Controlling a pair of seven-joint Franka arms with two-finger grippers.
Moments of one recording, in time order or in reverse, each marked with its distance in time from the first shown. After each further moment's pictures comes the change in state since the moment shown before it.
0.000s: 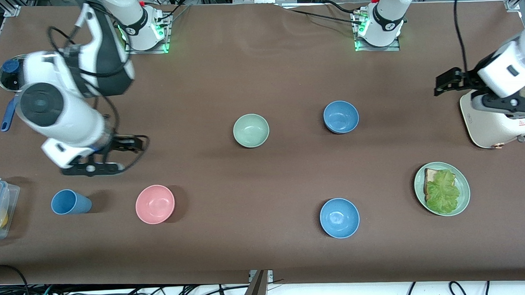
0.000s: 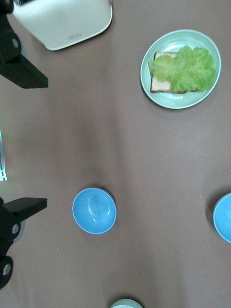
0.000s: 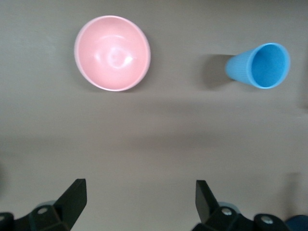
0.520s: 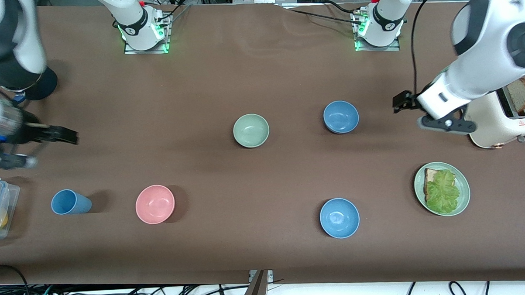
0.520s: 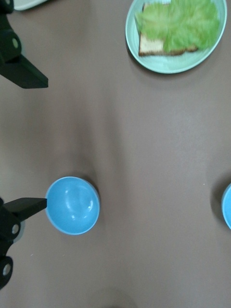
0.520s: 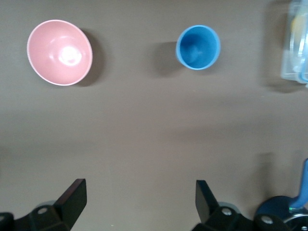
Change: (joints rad) left arm -0.004 0.005 -0.084 -0.308 0.000 0.350 -0.045; right arm -0.223 -0.107 -0.010 -0.009 0.064 -0.079 -0.158
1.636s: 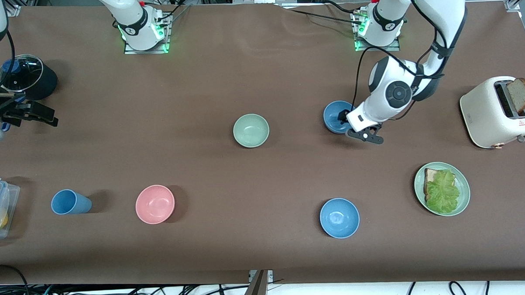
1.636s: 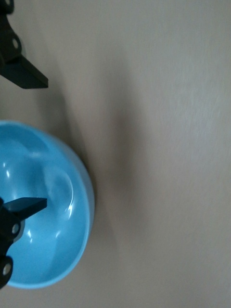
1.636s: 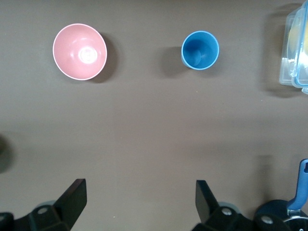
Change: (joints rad) left arm -0.010 0.239 -0.159 -0.410 0.000 0.612 0.013; right arm -0.120 -0.135 0.135 -0.073 -0.001 0.009 -0.028
